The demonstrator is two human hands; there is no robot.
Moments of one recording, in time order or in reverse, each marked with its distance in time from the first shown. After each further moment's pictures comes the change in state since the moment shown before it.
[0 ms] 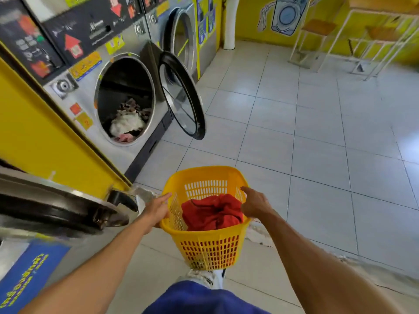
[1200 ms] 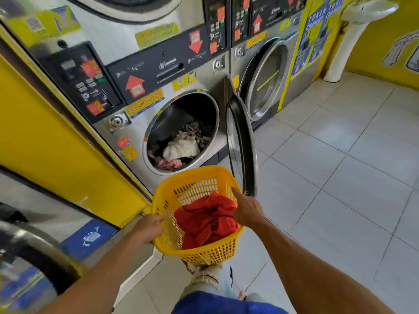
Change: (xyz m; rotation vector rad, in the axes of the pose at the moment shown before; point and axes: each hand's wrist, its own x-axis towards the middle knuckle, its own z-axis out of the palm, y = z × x) left_hand 0.217 0.152 -0.115 0.124 0.276 -0.272; right_hand 0.375 -0.230 -0.113 -0.277 -0.152 -0.561
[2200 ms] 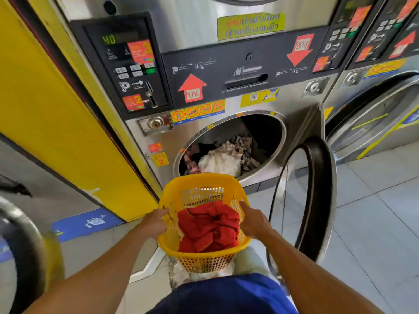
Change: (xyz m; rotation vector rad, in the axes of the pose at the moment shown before) left_hand 0.204 0.014 -0.066 -0.126 0.096 -0.258; right_hand 0.303 -0.069 0.002 -0.193 -0.302 -0.279
